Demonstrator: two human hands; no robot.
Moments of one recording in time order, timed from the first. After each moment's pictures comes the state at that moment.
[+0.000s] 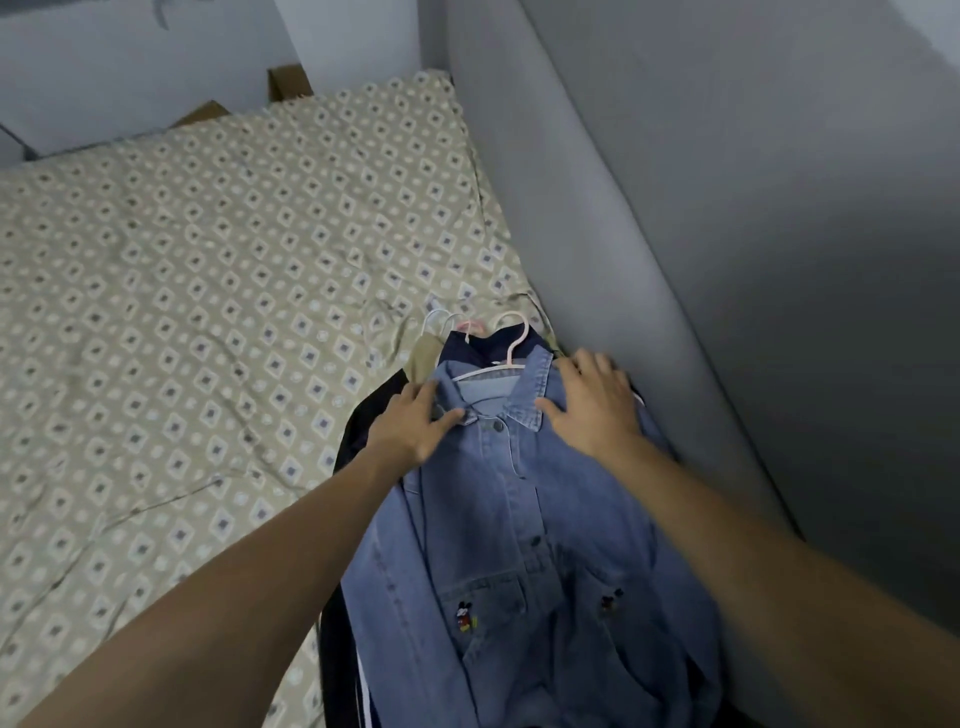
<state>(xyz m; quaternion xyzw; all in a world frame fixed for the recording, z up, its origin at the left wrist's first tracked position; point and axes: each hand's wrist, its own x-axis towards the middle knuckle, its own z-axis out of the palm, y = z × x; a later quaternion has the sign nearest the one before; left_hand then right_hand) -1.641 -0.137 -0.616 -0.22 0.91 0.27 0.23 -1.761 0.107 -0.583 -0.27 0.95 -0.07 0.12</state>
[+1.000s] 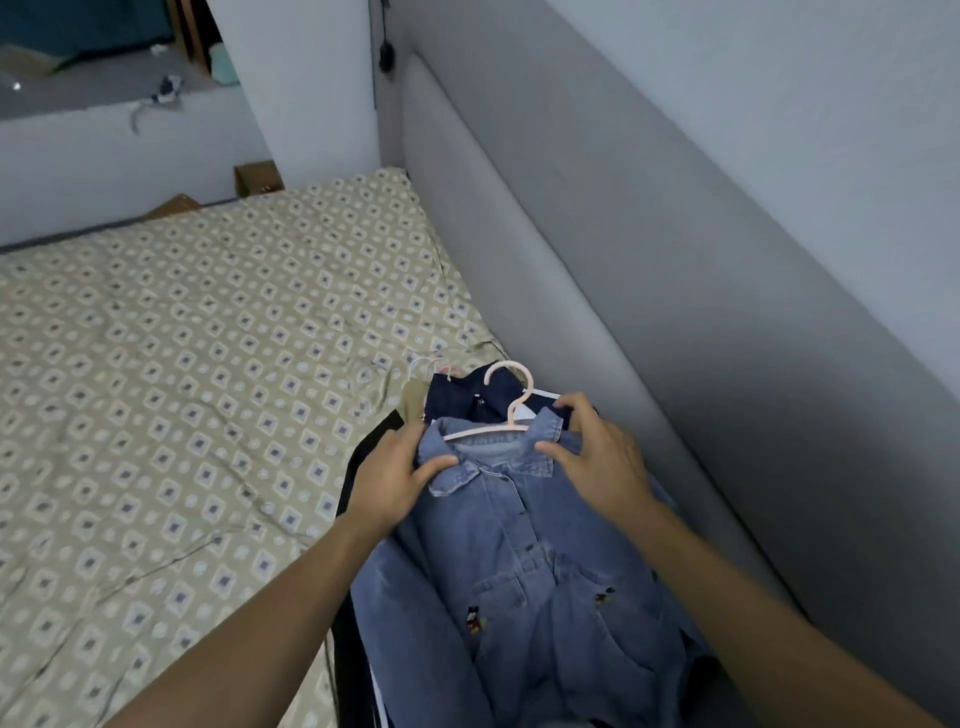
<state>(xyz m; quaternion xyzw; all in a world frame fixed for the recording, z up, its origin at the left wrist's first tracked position) -1.560 -0.135 -0.512 -0.09 0.92 0.38 0.01 -1.647 0.141 -0.446 -0.17 0.93 -0.30 0.10</state>
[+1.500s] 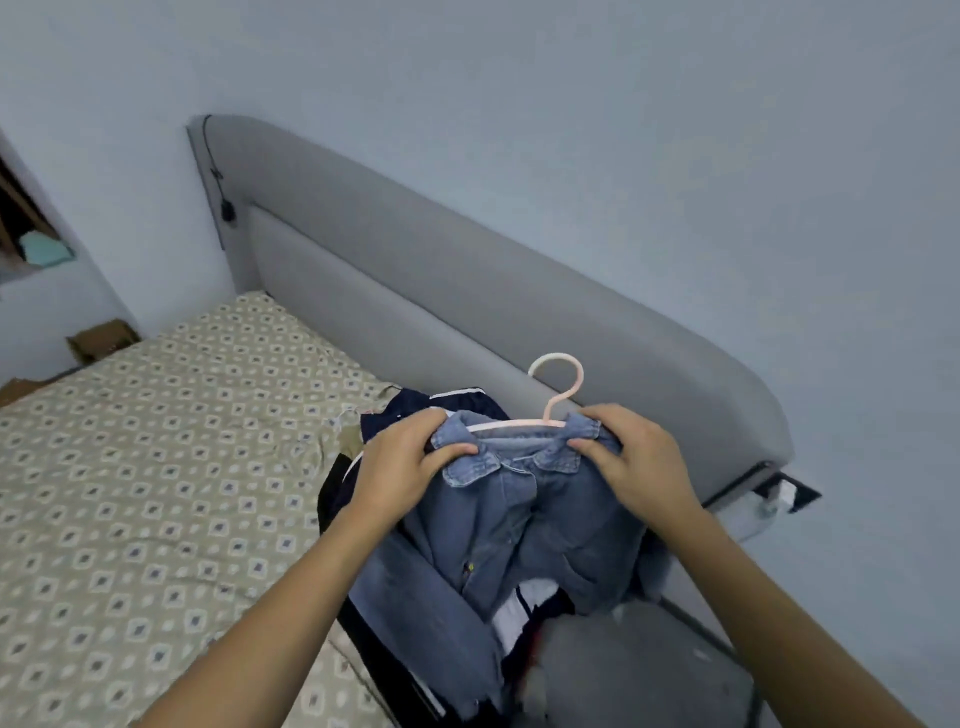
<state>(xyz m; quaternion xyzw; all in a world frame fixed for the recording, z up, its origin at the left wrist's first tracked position) -1.414 -0.103 -0.283 0.21 0.89 0.40 -0.08 -1.345 0.190 -0.238 -0.02 0.95 -0.28 -0.15</state>
